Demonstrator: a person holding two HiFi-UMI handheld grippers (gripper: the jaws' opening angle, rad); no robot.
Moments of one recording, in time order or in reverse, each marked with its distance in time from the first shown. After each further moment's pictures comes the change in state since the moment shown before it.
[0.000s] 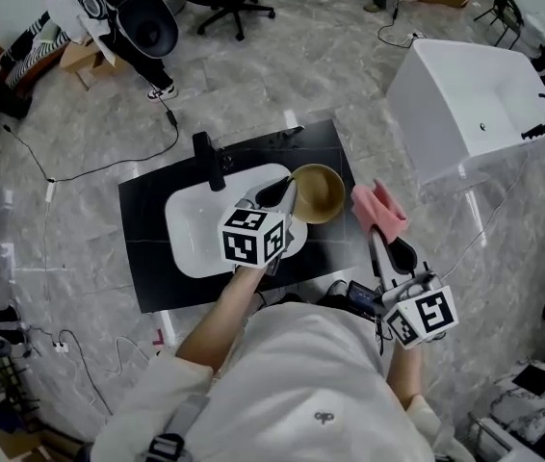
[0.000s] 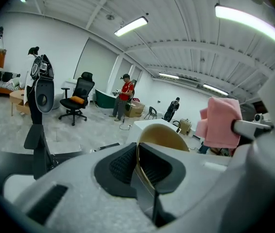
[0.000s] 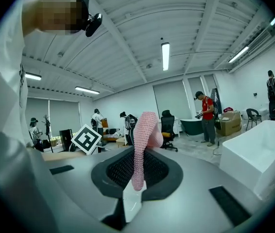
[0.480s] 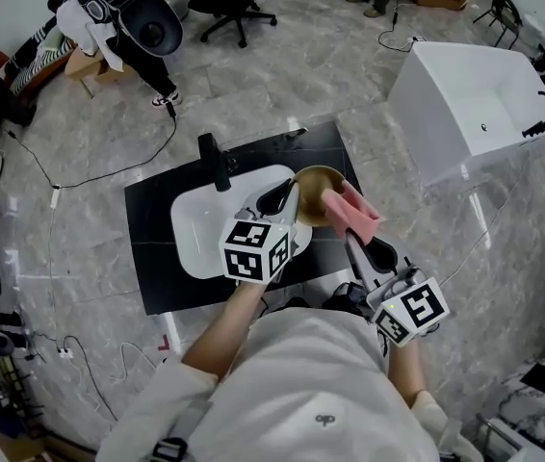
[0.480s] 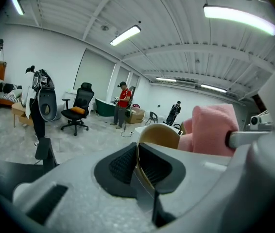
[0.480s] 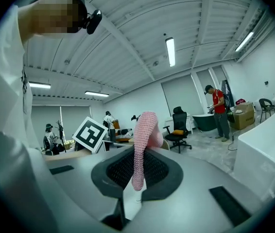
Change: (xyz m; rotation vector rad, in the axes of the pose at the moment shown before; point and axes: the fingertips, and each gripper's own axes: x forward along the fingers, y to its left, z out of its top) left arm -0.038 -0.022 0.022 0.074 -0.086 0.028; right arm 0.012 0.053 -0.004 0.036 0.002 0.145
